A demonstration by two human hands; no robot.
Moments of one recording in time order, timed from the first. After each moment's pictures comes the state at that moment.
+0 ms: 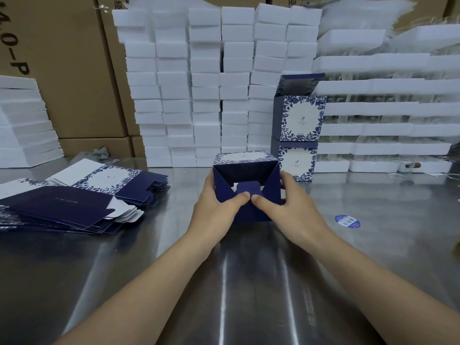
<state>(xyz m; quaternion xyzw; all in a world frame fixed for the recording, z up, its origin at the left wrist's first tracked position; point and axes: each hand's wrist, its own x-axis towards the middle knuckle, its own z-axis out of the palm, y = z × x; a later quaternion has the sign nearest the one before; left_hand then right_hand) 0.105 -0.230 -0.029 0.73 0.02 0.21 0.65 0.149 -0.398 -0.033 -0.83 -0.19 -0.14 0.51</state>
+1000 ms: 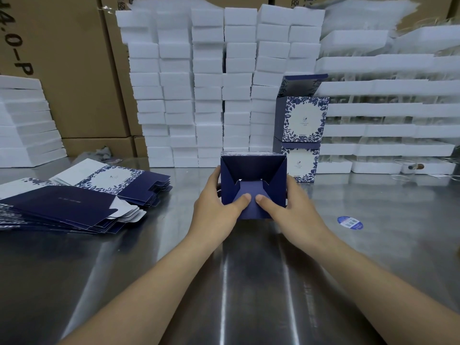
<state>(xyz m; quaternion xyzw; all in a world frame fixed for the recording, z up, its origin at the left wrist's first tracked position) 0.111 -0.225 -0.034 0.77 0.01 0.26 0.58 0.151 -0.395 -0.039 -0.80 -0.20 -0.13 0.55</state>
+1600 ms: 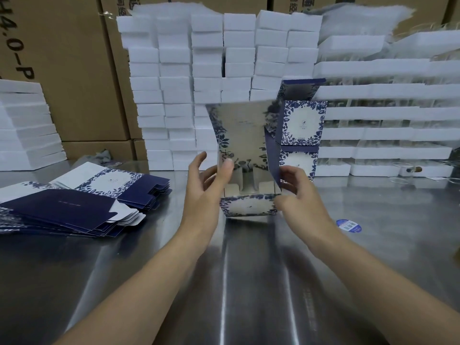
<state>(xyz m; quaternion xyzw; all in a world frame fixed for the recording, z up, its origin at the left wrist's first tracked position) 0.098 -0.223 -0.008 0.66 -0.02 0.30 0.69 0.146 -0.398 -0.018 -0.75 -0.17 -0.14 0.62</state>
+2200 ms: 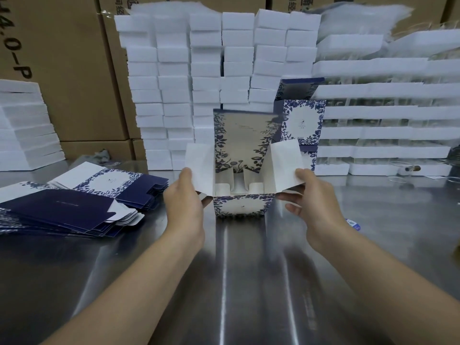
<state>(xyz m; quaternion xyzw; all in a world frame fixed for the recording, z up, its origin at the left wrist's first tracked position) 0.109 -0.209 -0.006 0.51 0.15 0.33 0.78 0.134 -0.403 0.006 -0.63 -0.01 -0.07 0.78</state>
